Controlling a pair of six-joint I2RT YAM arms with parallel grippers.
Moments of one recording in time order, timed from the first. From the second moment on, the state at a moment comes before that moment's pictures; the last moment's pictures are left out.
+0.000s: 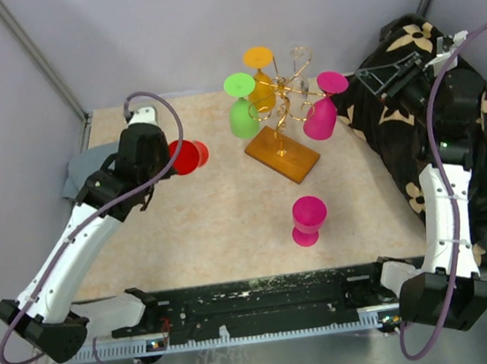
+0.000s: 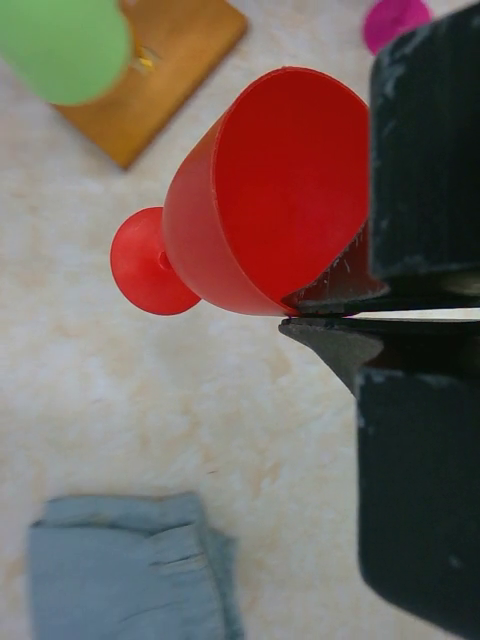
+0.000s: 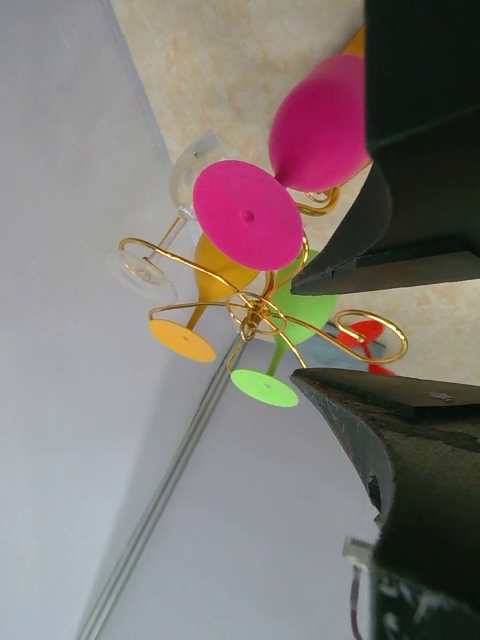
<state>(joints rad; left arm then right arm) -0.61 1.17 1.33 -0.82 -0.43 -0.39 -0.28 1.08 1.20 -0.06 -0.68 0.93</state>
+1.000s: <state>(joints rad) -0.60 1.26 1.66 0.06 0.05 -0.33 -0.26 1.07 1.20 0.03 -0.73 0.96</state>
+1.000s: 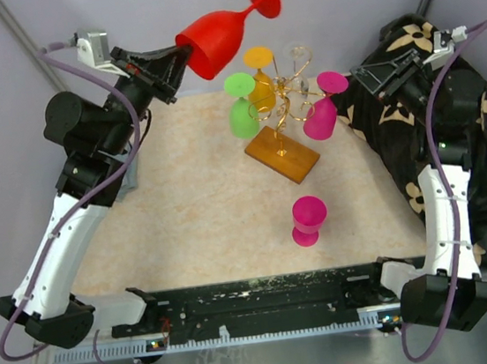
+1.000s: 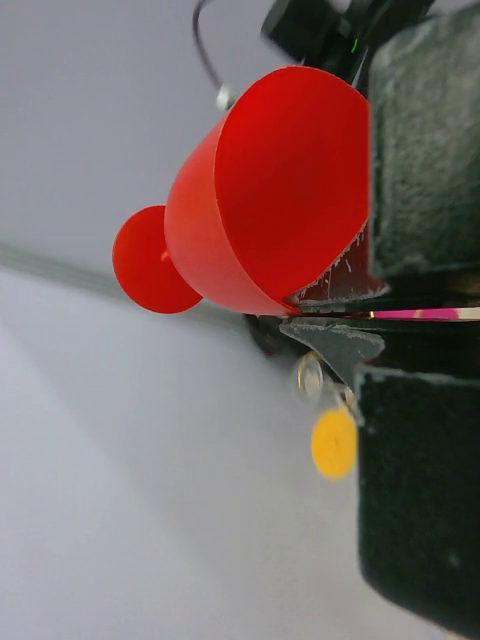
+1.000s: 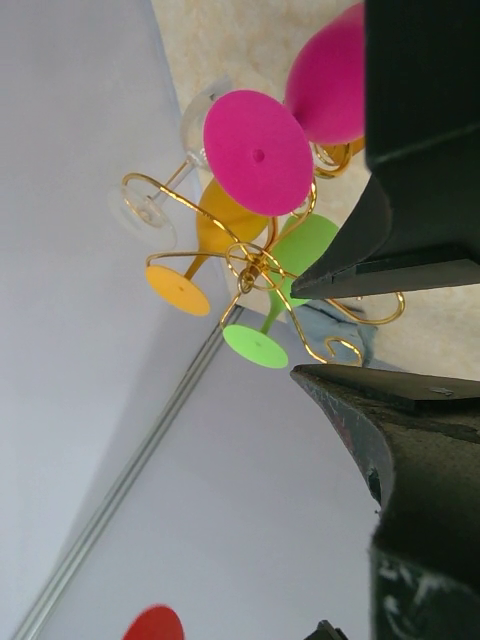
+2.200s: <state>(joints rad) -0.26 1.70 1.53 1.51 0.99 -1.95 0.07 1.37 1.24 1.13 -0.95 1.76</state>
